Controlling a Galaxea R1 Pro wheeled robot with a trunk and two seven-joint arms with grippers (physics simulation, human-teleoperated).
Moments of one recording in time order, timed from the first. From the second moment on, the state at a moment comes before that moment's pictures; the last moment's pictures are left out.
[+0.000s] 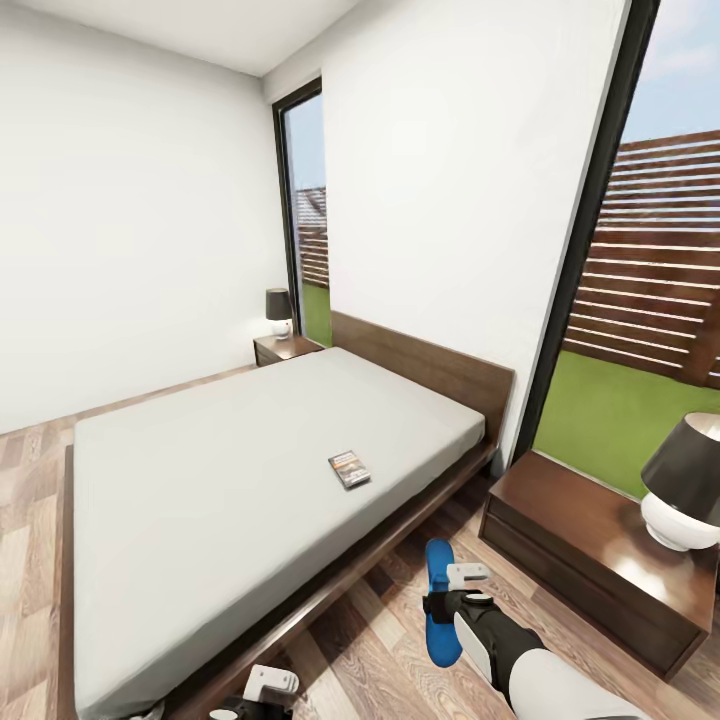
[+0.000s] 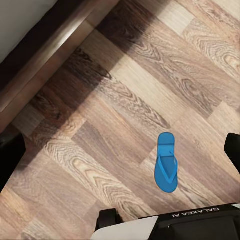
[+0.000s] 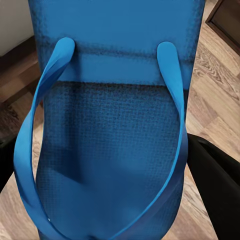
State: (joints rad) left arm -0.46 -0.07 -0.26 -0.14 0.11 0.04 0.03; right arm -0.65 0.09 0.02 -0.26 0.01 0.19 -0.09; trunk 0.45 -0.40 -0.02
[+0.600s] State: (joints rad) left arm -0.46 -0.07 -0.26 -0.14 0.11 0.04 0.03; right arm -0.65 0.09 0.02 -0.26 0.01 0.19 -0.09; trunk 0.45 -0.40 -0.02
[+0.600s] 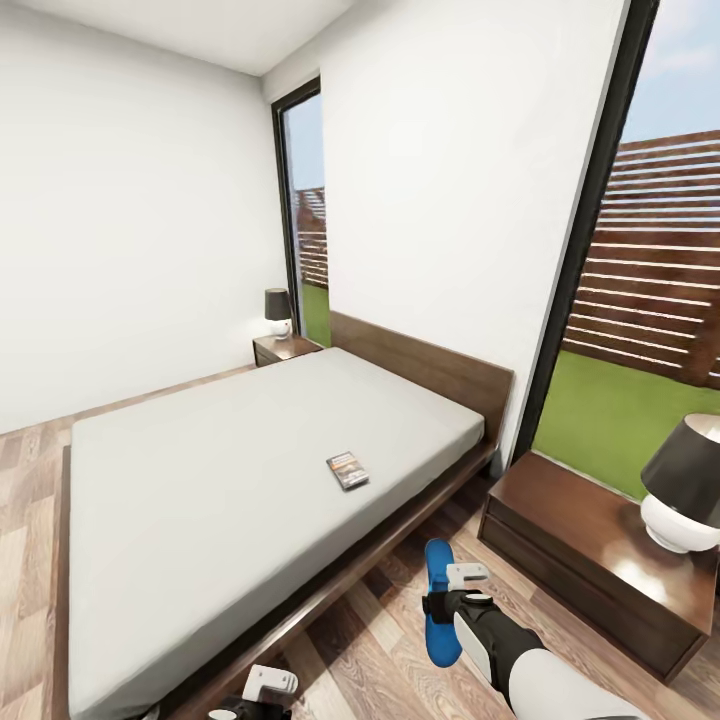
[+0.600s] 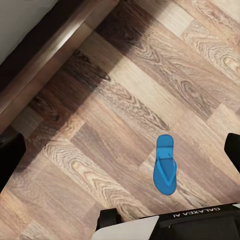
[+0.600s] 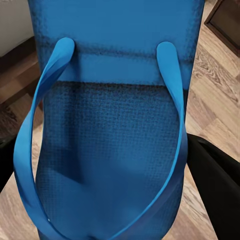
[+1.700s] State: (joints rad) left arm -0.46 -0.07 -0.26 -0.14 0.11 0.04 0.03; right arm -0.65 0.09 0.02 -0.26 0.01 0.19 -0.09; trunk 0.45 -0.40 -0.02
